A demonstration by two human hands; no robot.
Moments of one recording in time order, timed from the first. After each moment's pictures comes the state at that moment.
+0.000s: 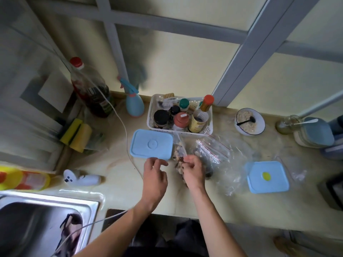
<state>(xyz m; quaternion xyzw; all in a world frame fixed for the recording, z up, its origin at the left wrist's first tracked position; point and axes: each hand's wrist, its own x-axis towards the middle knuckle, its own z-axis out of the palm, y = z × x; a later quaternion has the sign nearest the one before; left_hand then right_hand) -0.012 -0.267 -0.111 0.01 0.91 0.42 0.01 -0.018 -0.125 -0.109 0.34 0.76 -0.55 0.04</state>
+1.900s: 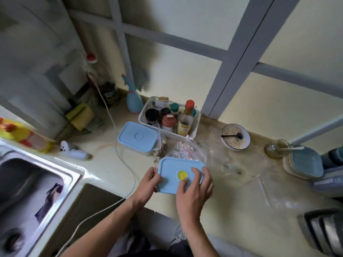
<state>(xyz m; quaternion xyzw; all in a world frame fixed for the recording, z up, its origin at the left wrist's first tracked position) 0.061 -0.170 -0.066 -0.18 0.69 0.67 0.21 0.084 -0.020 -0.067 0.16 0.92 -0.29 -0.19</state>
